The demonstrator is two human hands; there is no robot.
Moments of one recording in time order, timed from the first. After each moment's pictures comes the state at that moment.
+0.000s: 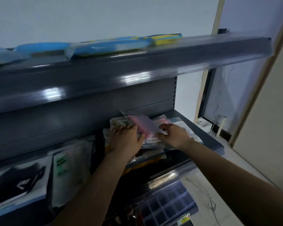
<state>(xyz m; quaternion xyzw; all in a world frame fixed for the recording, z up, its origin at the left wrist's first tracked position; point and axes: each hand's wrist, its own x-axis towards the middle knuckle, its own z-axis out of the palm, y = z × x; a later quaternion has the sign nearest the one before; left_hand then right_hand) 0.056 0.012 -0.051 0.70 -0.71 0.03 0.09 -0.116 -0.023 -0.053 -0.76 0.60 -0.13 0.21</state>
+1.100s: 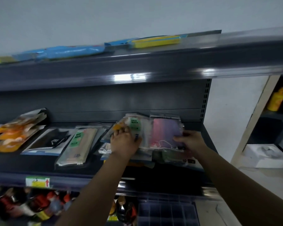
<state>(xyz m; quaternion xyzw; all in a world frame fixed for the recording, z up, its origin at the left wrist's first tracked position) -0.011 -0.003 -0.073 0.89 -0.44 0.00 0.12 -0.188 -0.144 -0.108 -0.61 0.47 -0.31 0.55</state>
